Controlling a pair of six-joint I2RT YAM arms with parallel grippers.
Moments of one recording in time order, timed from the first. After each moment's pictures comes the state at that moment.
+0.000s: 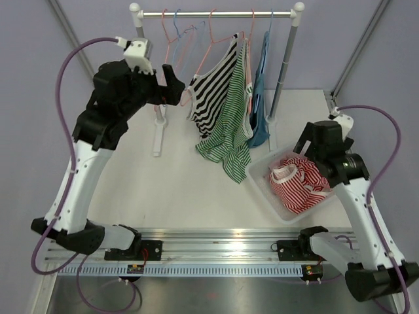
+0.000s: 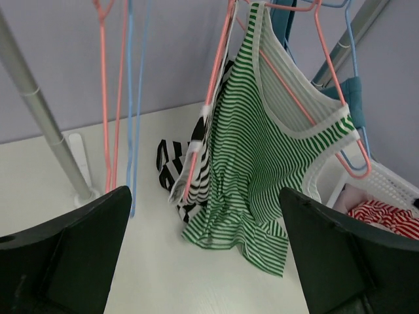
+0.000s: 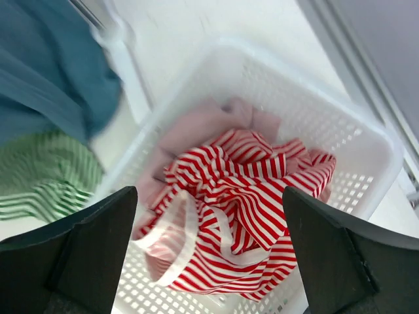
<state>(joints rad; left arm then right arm) -0.42 1.31 1.84 -0.68 0.02 -0.19 0.20 1.00 1.12 -0.86 0.45 0.48</state>
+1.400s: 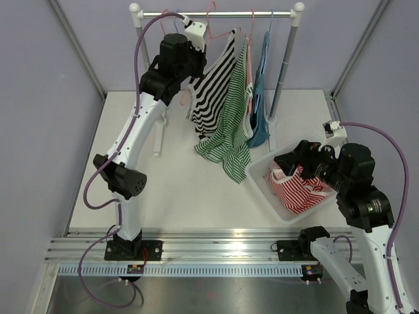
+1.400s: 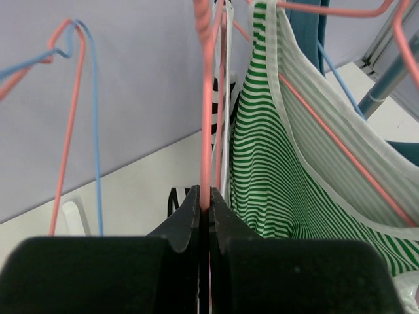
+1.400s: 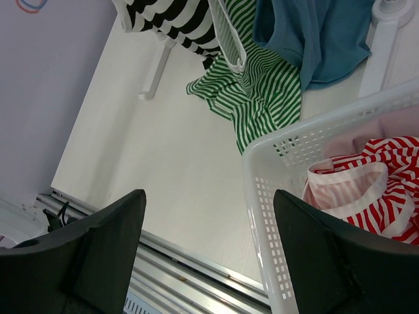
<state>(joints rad) -0.48 2.01 2.39 -0.60 0.01 0.01 0.20 0.68 1.13 -0.80 -0.31 0.42</state>
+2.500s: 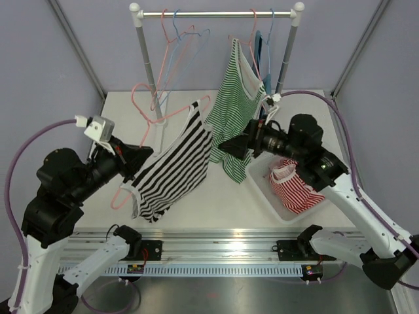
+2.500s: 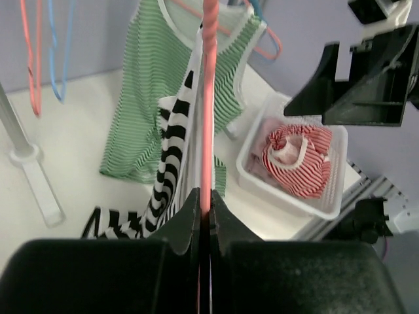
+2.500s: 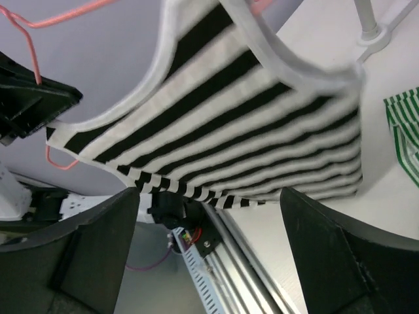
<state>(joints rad) -0.48 0.75 1.48 -0.83 0.21 -0.25 0.55 1.02 1.16 -0.23 -0.53 0.66</state>
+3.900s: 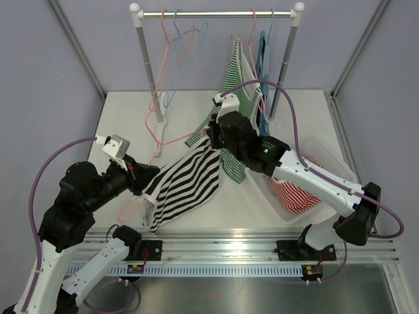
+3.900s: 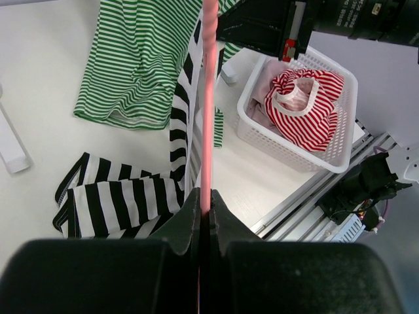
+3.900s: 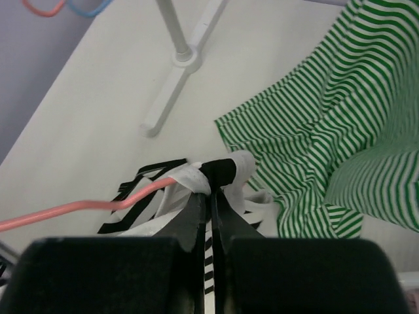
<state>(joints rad) -0.48 0.55 1.12 -0.80 0.26 -0.28 0.96 1.47 1.47 -0.37 0.41 0.37</state>
